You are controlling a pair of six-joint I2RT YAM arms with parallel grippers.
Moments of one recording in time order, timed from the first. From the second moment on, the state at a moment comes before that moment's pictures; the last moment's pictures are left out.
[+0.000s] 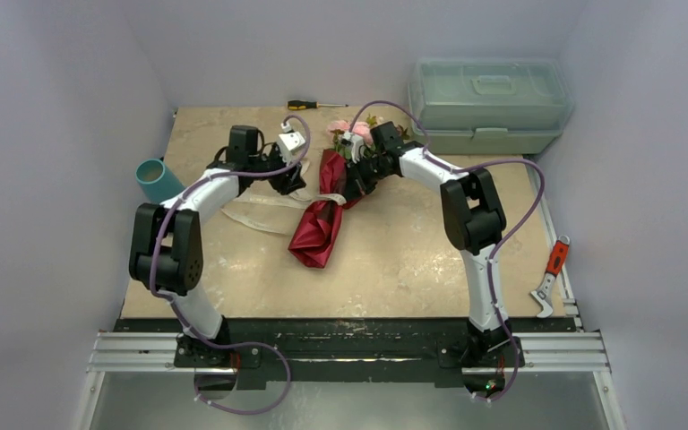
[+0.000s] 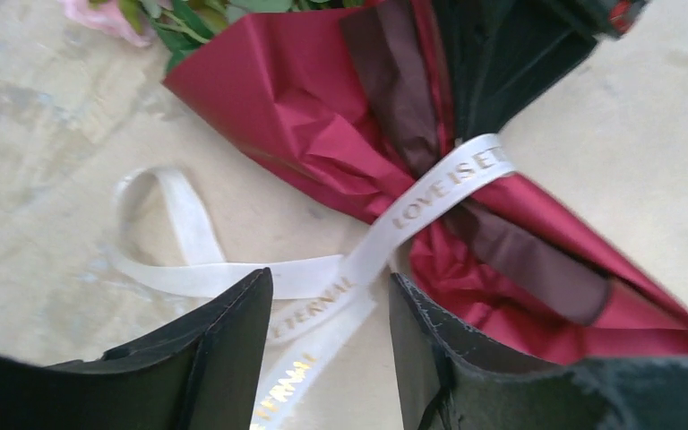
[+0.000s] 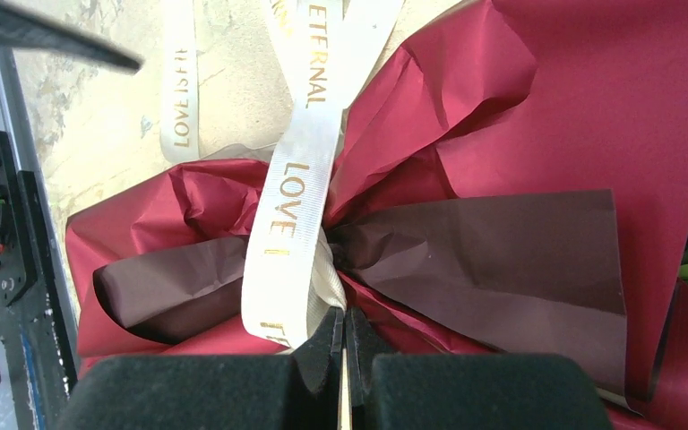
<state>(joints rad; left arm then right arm) -0.18 1.72 1.17 -0.16 0.70 0.46 0.44 2.22 1.71 -0.48 -0.78 -0.14</state>
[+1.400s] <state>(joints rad) -0.32 1.67 1.56 -0.08 0.93 0.00 0.44 2.22 1.71 -0.47 -0.81 -0.11</state>
